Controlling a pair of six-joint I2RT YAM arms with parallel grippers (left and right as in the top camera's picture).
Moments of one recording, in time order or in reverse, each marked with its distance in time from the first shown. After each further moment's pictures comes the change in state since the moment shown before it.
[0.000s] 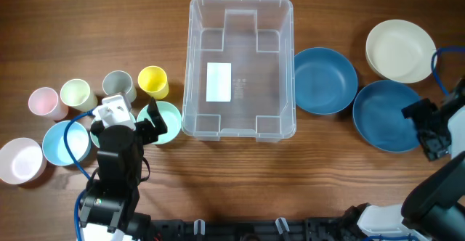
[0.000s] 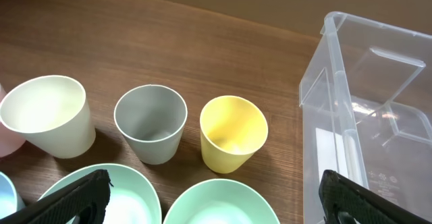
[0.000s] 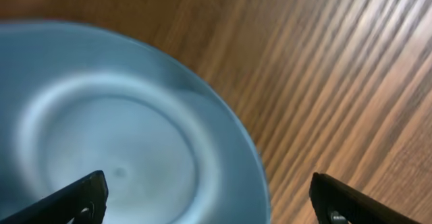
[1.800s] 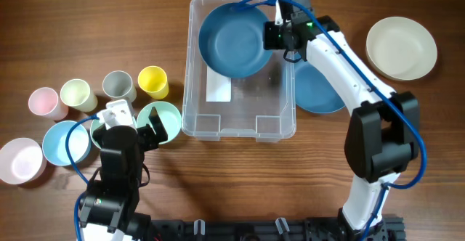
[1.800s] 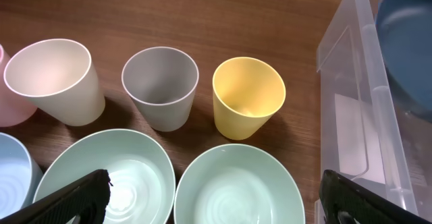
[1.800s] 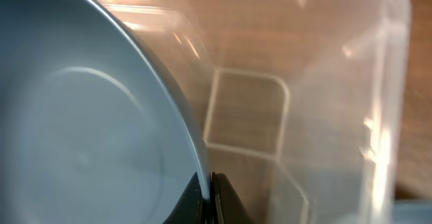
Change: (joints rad) left arm 0.000 0.000 0.000 -0.118 0.000 0.000; right arm 0.982 0.410 0.612 0.270 -0.132 -0.294
